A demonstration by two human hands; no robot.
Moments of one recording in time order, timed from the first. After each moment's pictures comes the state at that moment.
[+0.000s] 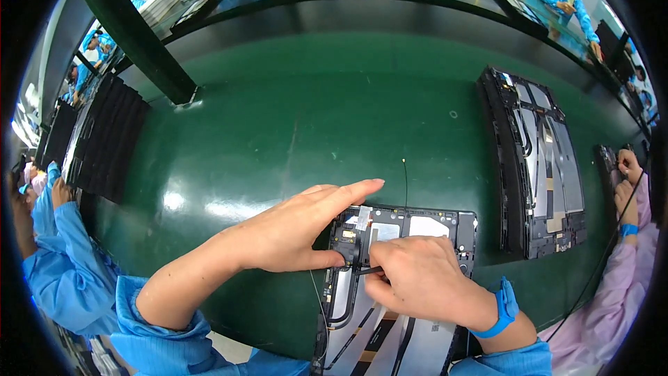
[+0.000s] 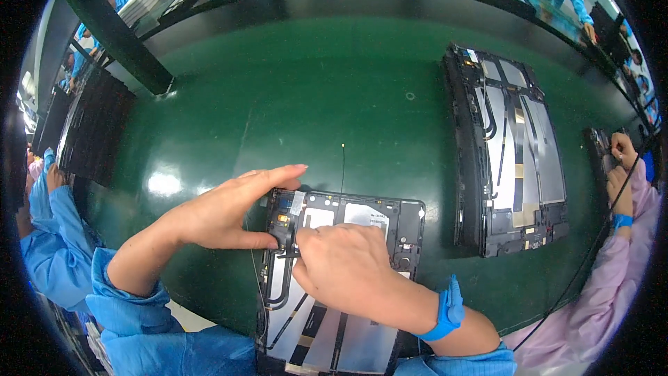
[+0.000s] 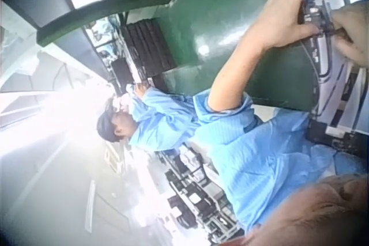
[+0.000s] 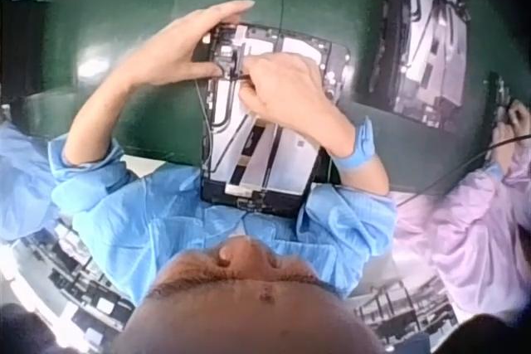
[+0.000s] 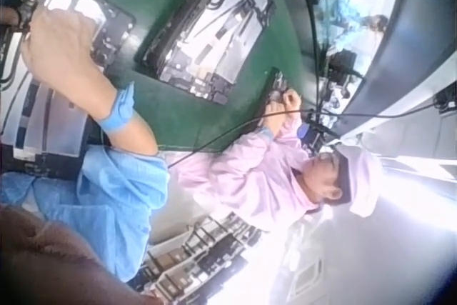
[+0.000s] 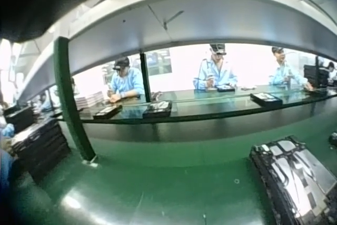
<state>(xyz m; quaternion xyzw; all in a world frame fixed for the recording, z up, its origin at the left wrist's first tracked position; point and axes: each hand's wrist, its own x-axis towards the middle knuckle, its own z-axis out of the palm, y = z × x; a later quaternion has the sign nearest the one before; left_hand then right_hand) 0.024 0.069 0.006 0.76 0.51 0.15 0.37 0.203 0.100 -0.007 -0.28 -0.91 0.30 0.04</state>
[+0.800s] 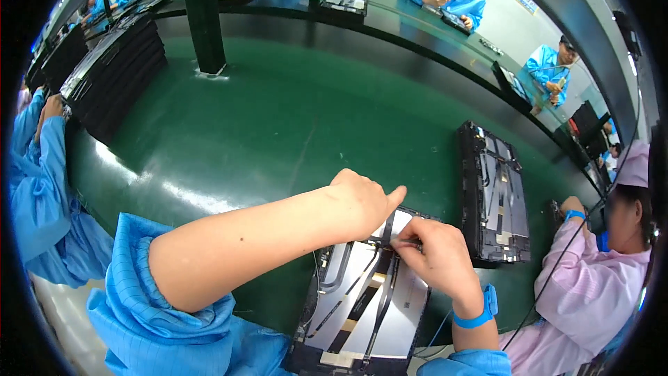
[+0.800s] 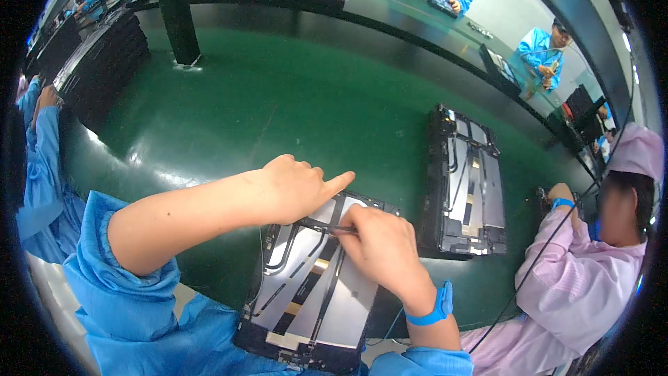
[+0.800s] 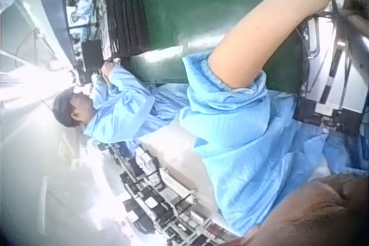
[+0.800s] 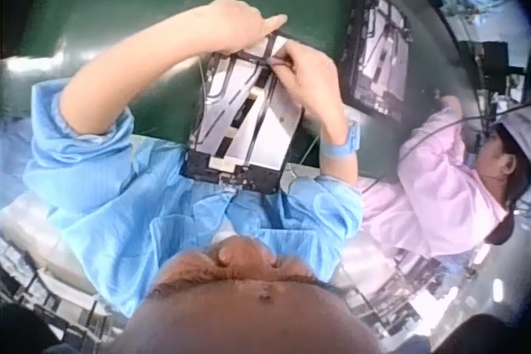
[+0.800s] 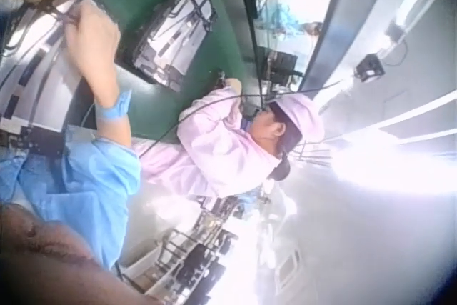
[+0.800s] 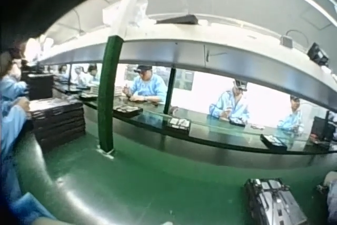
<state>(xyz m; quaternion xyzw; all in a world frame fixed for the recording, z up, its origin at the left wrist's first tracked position) 0.076 0.077 0.031 0.81 0.56 -0.11 0.13 0.233 0.096 0.015 -0.33 -0.92 0.19 0.12</state>
